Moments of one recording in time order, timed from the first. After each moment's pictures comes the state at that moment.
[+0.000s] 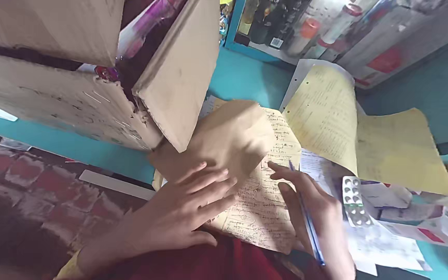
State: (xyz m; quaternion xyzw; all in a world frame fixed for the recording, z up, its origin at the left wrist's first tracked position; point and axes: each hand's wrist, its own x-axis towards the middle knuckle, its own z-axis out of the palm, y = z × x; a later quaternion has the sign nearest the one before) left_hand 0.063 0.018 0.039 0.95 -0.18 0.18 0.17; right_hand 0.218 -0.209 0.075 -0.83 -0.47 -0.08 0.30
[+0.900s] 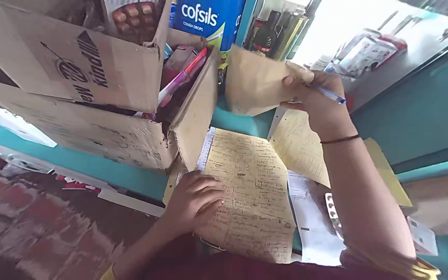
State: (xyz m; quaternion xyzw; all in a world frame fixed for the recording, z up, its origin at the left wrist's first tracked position) left_hand 0.091 0.021 0.000 0.87 -0.07 0.38 0.30; right_hand 0.376 -0.097 0.183 -0.76 -0.37 0.04 0.53
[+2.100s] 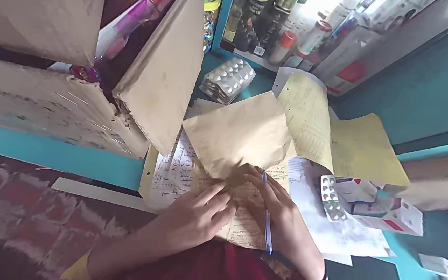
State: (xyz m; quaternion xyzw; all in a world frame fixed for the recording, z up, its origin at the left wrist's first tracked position) left_hand 0.085 -0.020 0.016 0.93 -0.20 0.28 0.15; right_hand 0.208 -0.215 0.052 -0.84 -0.49 -0.05 0.22
